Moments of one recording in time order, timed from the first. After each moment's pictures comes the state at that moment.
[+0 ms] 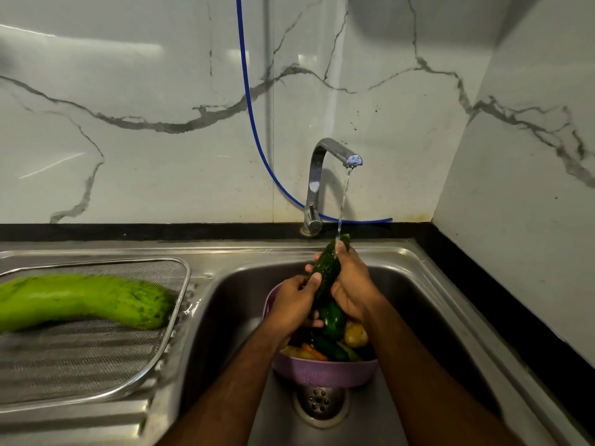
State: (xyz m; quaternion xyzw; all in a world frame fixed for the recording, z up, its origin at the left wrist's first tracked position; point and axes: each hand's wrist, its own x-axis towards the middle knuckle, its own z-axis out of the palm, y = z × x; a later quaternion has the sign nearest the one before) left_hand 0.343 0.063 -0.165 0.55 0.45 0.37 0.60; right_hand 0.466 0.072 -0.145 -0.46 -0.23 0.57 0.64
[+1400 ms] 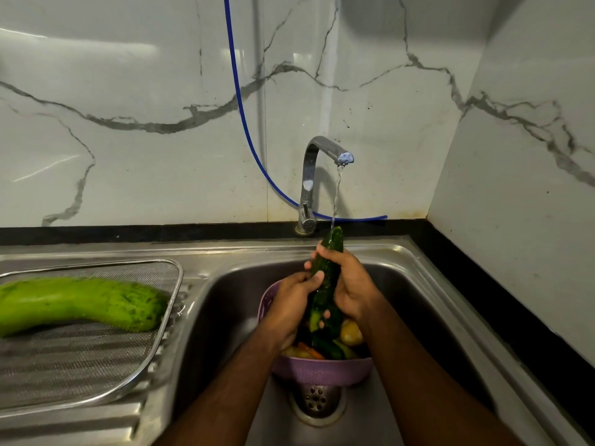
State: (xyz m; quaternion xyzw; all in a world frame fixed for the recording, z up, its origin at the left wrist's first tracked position) left_hand 0.349 0.054 -0.158 0.46 0.35 0.40 0.71; right_hand 0.475 0.067 -0.145 -0.41 -0.25 0.61 0.63
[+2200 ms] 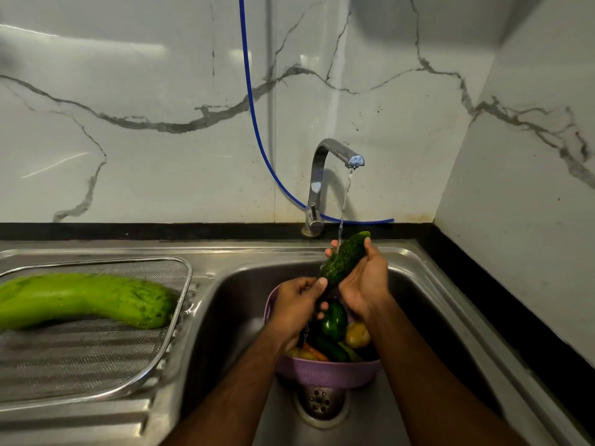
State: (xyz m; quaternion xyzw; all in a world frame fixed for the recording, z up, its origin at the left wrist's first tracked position) left_hand 0.349 0.063 -0.177 0.49 0.42 0.43 0.64; right_hand 0.478 0.069 -0.138 -0.36 -0.12 0.57 0.72
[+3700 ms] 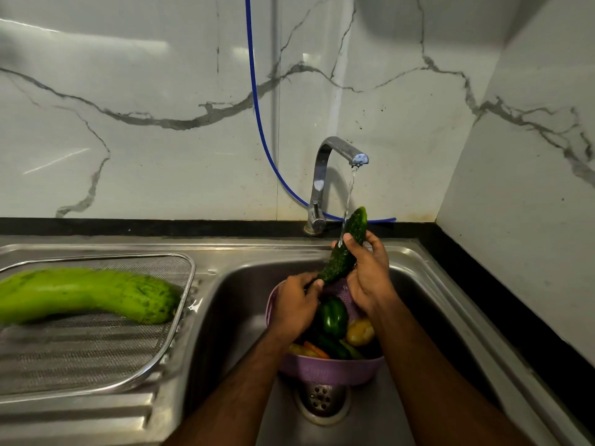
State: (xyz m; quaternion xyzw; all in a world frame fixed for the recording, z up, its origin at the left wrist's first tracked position) left_hand 0.342 0.074 -0.184 0.70 0.47 0.40 0.36; right_hand 0.482 0.072 -0.140 -0.41 -0.21 0.49 0.74
